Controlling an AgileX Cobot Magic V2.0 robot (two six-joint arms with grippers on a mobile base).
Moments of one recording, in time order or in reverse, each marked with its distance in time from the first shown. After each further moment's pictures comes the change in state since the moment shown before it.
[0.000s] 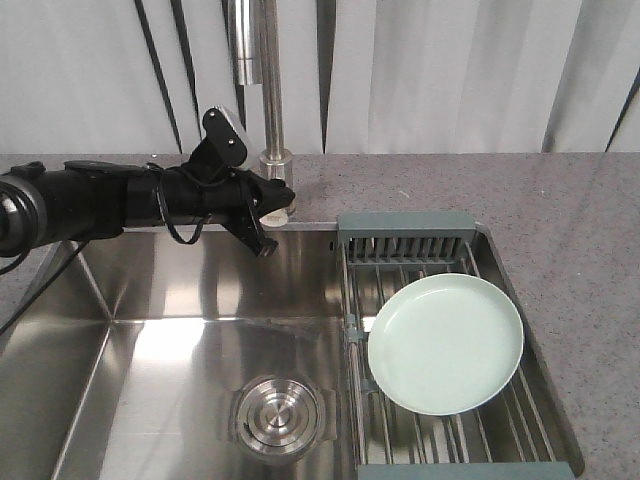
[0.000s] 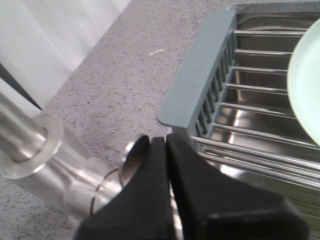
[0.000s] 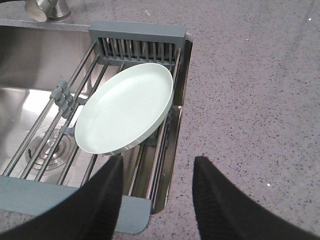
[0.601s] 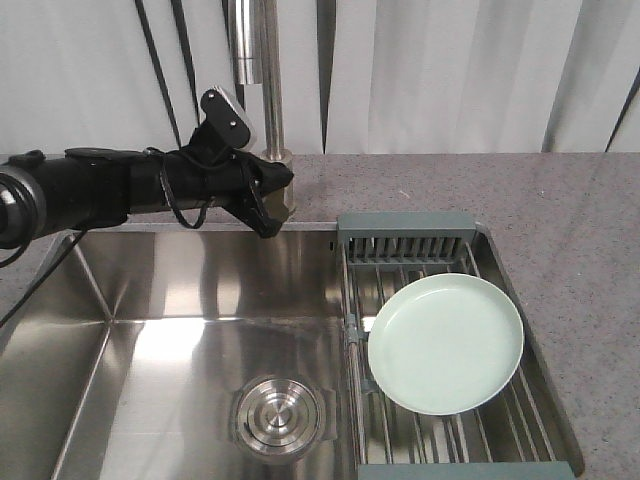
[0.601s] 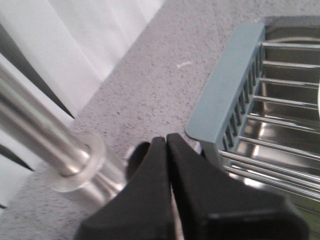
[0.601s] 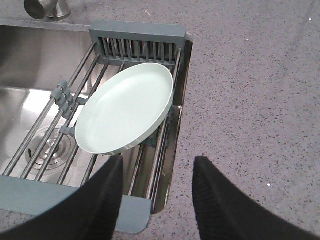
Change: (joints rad) left arm -0.012 -0.025 -0.035 -0.023 -0.078 0.000; right arm 0.000 0.000 0.000 0.000 0.000 0.000
